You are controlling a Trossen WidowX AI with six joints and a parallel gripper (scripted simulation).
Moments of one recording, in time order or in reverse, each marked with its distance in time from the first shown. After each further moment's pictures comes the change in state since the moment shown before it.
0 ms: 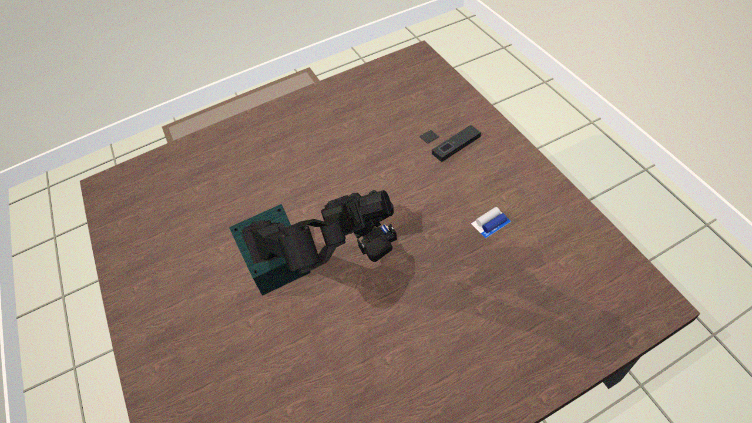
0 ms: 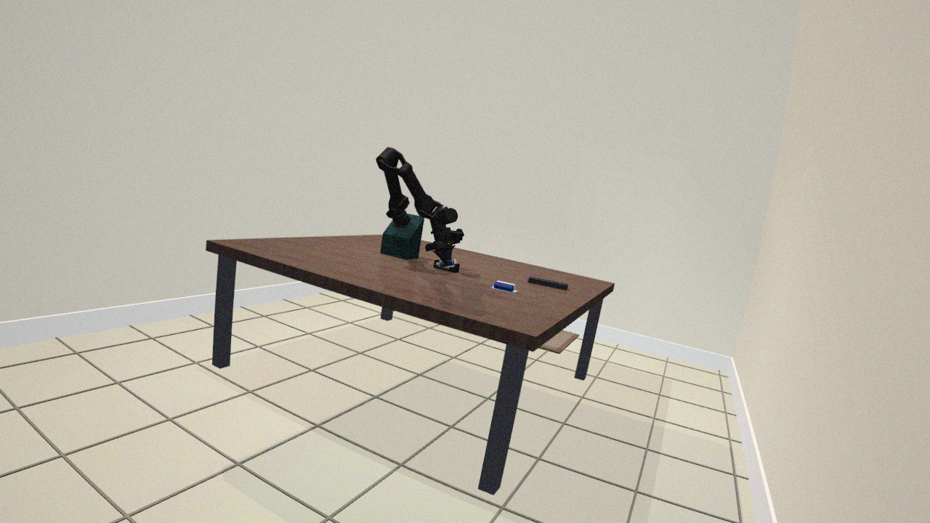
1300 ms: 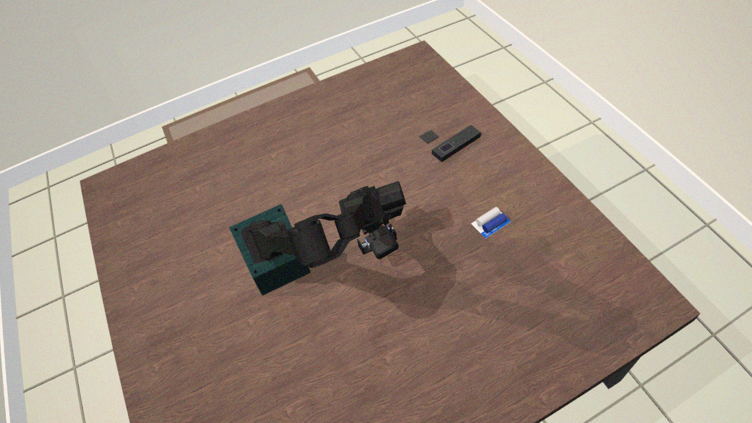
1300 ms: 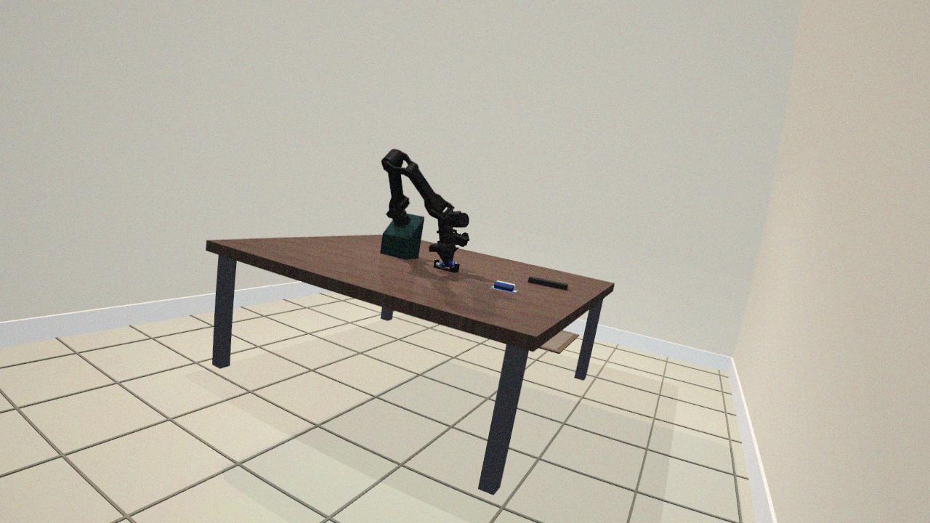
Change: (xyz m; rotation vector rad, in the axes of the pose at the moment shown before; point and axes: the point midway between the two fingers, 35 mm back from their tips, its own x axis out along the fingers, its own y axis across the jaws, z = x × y) arm 0.006 0.001 0.006 0.016 0.204 0.020
